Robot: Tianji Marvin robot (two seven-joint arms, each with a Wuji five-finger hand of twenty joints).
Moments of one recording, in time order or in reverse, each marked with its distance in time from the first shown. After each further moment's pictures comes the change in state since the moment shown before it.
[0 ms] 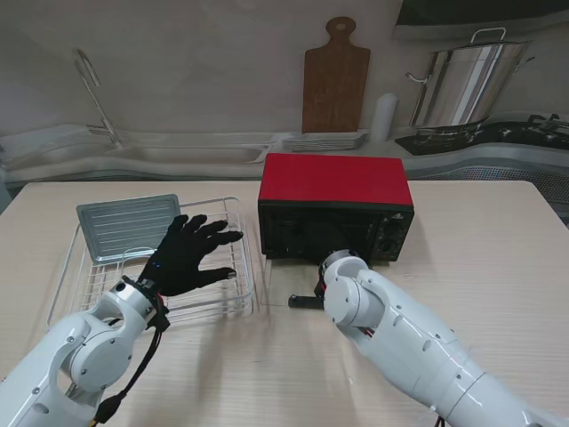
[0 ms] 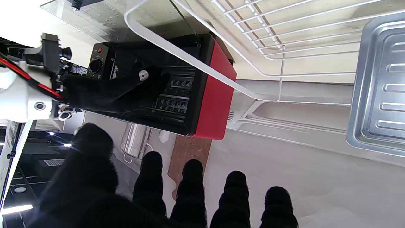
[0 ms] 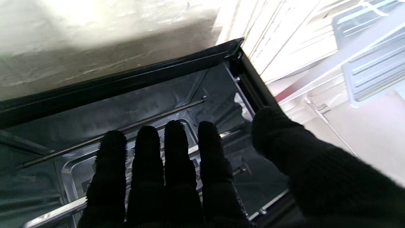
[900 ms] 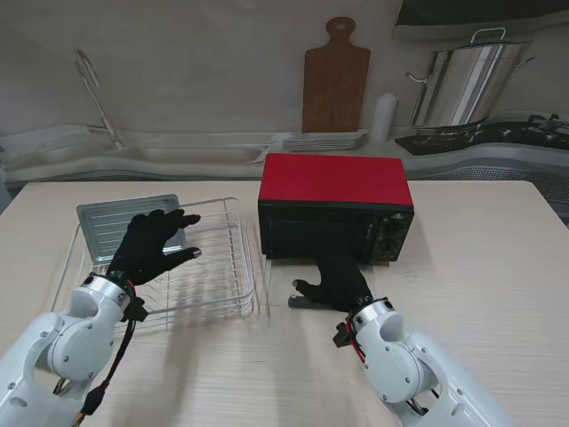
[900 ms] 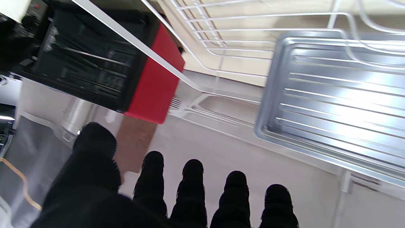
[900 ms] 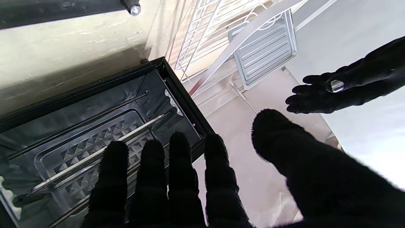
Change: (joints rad) left arm 0.016 -0.022 -0.111 0.030 -0.126 0.135 -0.009; right arm -0.466 0.092 0.299 -0.410 -0.132 -0.327 0.004; left_hand 0.023 0.000 0.001 0.000 0.000 0.016 0.012 0.000 -0.002 0.000 0.000 0.000 0.000 0.000 0.000 0.000 0.017 0.000 0.000 0.027; right_hand 0.000 0.036 -0.027 0.000 -0.153 -0.059 -0.019 0.011 -0.151 -0.052 -0.010 0.009 -0.143 -0.064 -0.060 -0.005 -0.112 -0.038 -0.063 -0.013
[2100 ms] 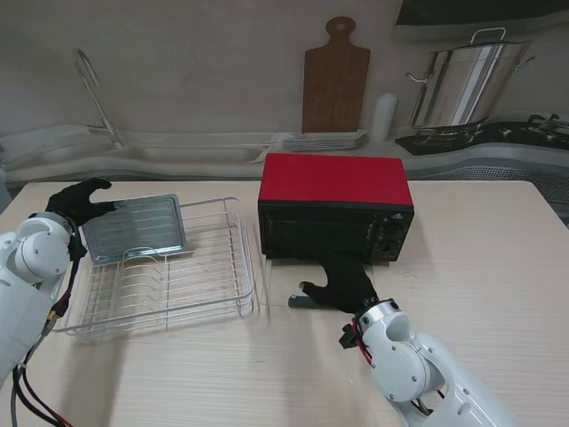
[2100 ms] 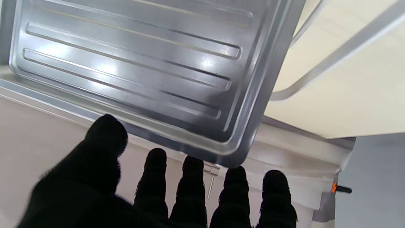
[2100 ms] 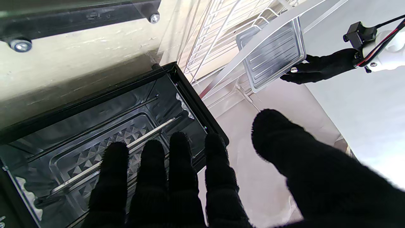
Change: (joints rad) left arm -0.562 0.040 -0.003 0.712 -0.040 0.126 -0.100; right arm -0.008 0.008 0.025 0.013 0.016 -0.006 0.023; left_hand -0.039 -0.127 0.298 0.000 -0.009 0.038 0.143 0.081 0.033 0.000 0.113 0.069 0.049 0.000 0.080 0.032 0.068 0.000 0.144 0.101; right_hand 0.000 0.000 0.000 0.000 0.000 -0.001 0.007 -0.012 0.000 0.000 0.000 0.000 0.008 -0.002 0.009 -0.008 -0.004 -0.004 -0.009 -0.012
